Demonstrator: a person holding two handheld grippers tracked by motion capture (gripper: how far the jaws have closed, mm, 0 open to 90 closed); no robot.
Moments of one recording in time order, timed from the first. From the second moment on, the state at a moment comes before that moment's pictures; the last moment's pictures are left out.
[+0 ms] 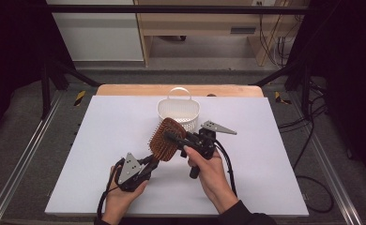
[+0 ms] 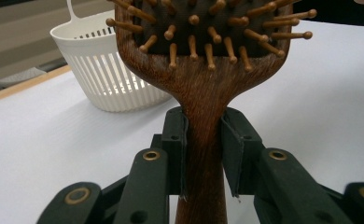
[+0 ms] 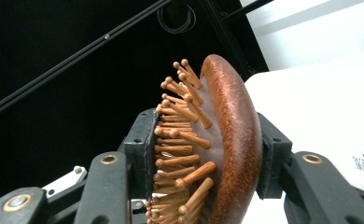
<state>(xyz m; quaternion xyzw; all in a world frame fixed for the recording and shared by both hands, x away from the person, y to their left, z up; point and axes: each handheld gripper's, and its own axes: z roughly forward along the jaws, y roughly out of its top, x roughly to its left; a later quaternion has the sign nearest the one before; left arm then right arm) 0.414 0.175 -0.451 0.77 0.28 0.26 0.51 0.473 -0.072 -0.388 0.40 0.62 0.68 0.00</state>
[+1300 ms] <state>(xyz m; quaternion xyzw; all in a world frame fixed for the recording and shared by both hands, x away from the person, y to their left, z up) 0.387 0.272 -0.459 0.64 0.43 0.33 0.55 0.491 -0.088 -0.343 0.41 0.59 0.69 0.07</state>
